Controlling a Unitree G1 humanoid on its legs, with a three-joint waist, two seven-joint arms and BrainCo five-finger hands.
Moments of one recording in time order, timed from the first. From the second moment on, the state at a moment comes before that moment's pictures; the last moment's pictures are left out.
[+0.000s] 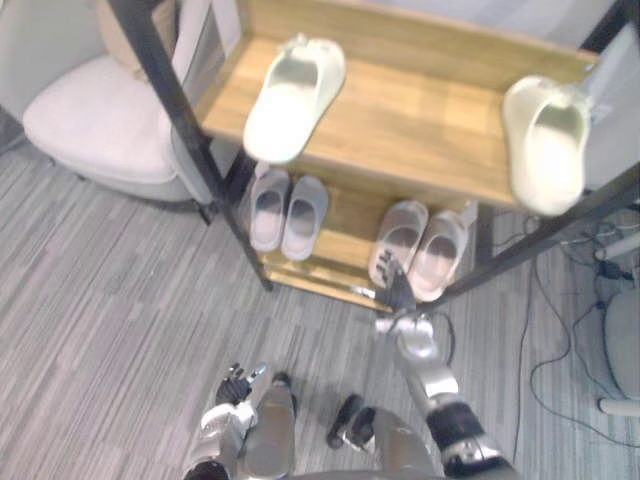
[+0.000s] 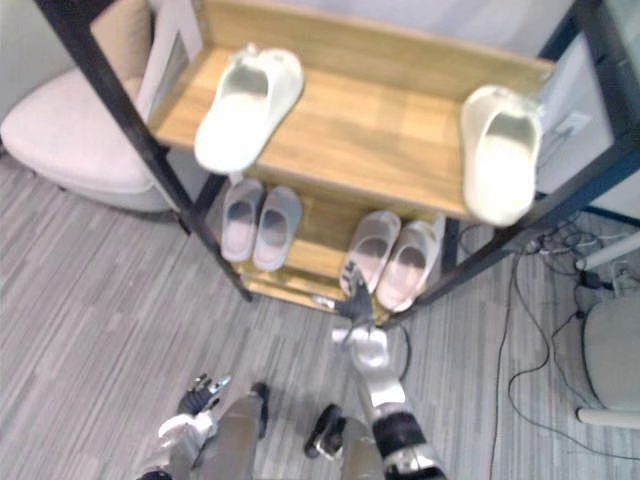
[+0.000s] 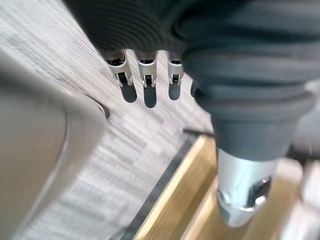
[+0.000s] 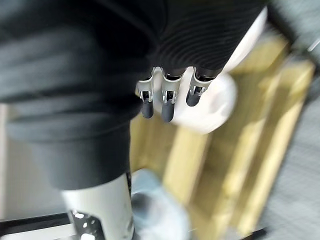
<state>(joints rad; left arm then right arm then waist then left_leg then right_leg) -0.02 0.07 0.09 0.97 -0.32 -0.09 0.03 -0.08 -0.04 0.15 0.46 0.00 -0.06 -0.17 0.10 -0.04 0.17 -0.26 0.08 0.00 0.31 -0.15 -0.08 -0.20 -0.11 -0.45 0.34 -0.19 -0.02</state>
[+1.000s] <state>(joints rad) 0.01 0.10 -0.34 0.88 -0.08 -0.08 0.04 0.08 -0.07 -0.11 1.02 -0.11 -0.03 -0.16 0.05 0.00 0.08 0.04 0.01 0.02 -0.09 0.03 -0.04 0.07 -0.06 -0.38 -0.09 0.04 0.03</state>
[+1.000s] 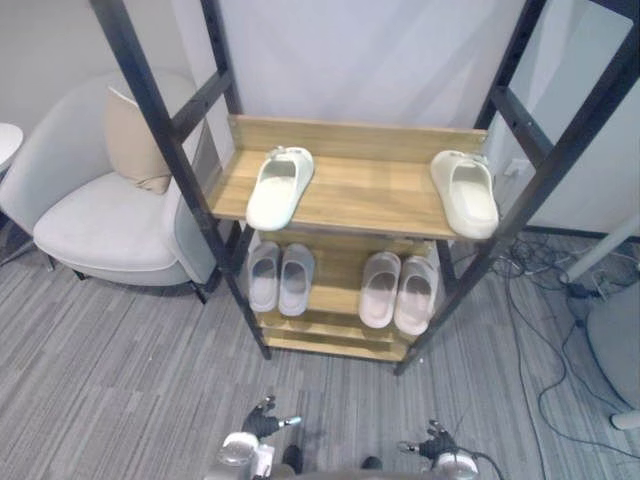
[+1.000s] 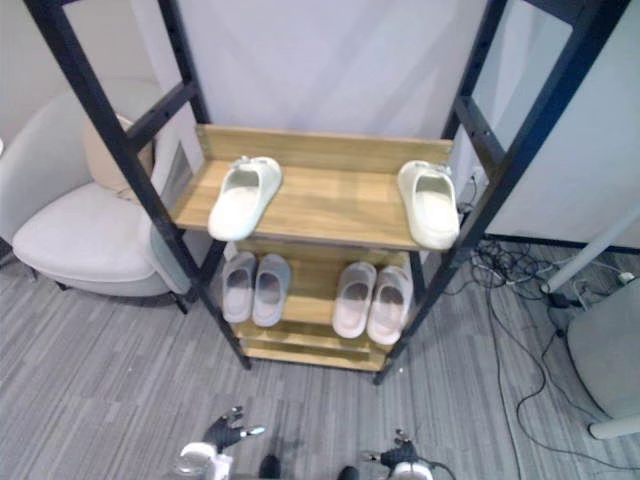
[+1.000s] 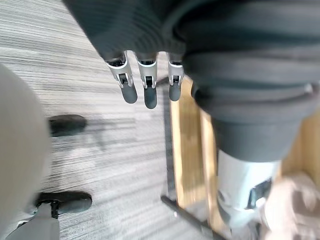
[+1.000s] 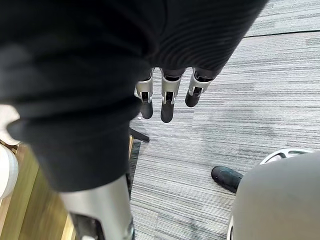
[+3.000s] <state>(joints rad) -0.90 0.58 -0.26 0.38 -0.07 -0.15 0.23 0.07 -0.04 -0.07 0.82 -0.08 -0.03 -0.16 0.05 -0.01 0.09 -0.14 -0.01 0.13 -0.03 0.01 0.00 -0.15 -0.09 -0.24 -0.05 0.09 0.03</state>
